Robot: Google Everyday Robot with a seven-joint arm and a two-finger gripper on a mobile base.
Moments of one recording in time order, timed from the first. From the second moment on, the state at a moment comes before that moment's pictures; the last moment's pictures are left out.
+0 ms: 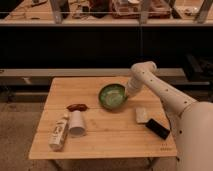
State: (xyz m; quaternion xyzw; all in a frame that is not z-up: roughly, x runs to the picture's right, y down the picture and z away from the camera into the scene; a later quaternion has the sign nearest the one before) arm 0.172 0.043 0.922 -0.16 -0.23 -0.59 0.76
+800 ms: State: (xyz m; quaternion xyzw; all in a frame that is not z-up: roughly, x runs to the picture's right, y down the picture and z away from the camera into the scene) arm 0.205 0.084 0.875 -0.19 -0.21 -0.57 0.77
